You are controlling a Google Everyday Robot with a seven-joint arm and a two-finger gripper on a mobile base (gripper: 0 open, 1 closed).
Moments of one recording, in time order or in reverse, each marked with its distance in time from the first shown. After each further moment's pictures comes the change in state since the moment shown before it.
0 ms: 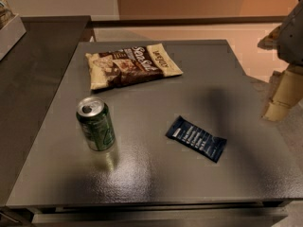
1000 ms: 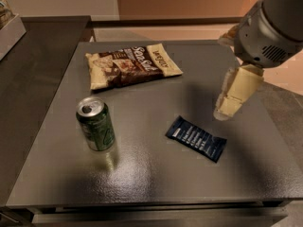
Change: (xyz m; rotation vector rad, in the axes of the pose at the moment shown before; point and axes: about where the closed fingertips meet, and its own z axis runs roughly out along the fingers) arm -0.075 -0.002 0.024 0.001 -0.180 -0.065
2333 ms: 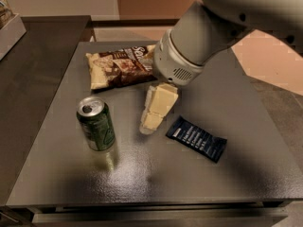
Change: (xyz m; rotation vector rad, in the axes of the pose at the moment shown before) arm -0.127 0.040 0.090 -0.178 -0.243 -0.169
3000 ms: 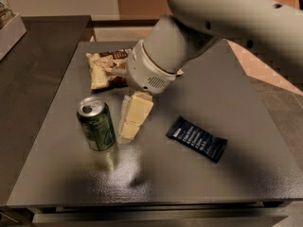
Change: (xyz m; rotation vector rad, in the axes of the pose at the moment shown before) arm -0.043 0.019 0.039 -0.117 -0.100 -0.093
